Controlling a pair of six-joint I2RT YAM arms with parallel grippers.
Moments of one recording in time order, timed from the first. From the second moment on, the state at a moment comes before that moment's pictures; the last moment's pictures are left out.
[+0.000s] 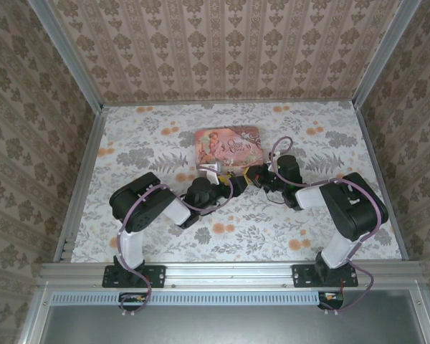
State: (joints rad) left arm -0.87 1.94 0.59 1.19 0.06 -0.79; right arm 0.33 1.70 0.56 0.71 -0.51 1.13
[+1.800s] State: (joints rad) left arm -0.83 1.89 0.74 0.65 0.10 -0.46; right arm 0.23 1.71 0.74 0.54 -0.56 1.03
